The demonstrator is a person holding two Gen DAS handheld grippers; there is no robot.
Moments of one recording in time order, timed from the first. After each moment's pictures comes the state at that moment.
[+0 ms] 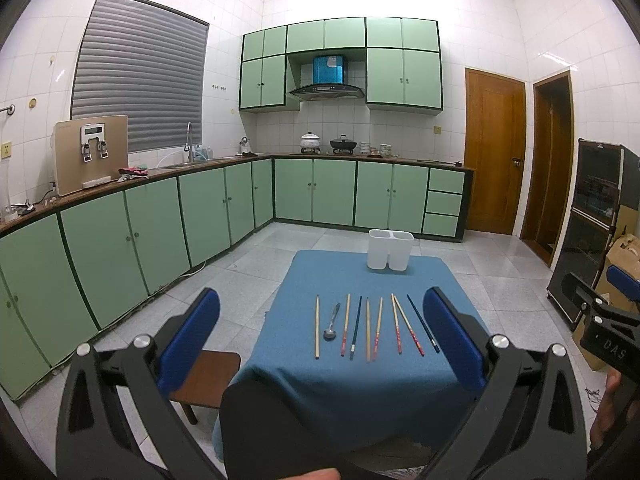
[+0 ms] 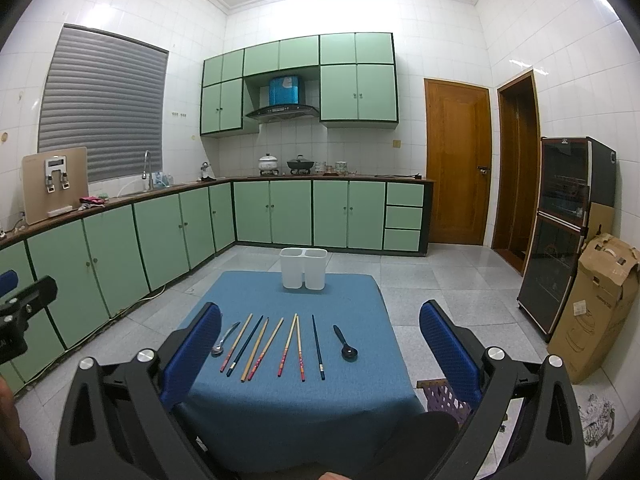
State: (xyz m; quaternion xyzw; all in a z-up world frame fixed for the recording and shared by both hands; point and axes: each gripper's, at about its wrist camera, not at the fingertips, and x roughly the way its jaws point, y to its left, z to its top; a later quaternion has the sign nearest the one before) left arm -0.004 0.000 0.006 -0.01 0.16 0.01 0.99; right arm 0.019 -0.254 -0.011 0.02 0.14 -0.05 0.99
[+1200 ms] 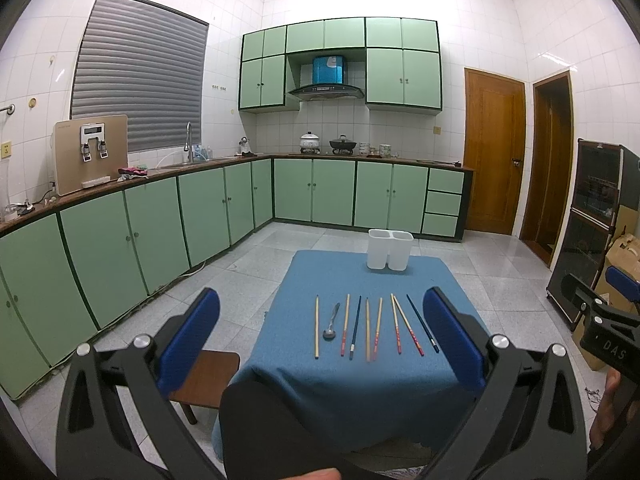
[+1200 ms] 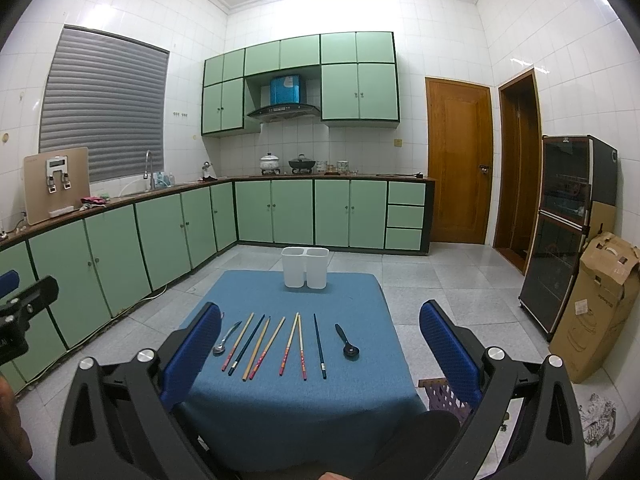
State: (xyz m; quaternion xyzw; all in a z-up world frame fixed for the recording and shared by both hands) left arm -0.004 0.002 0.005 -0.01 0.16 0.00 0.99; right arm 0.019 -0.251 -0.010 0.02 0.14 -0.04 0.99
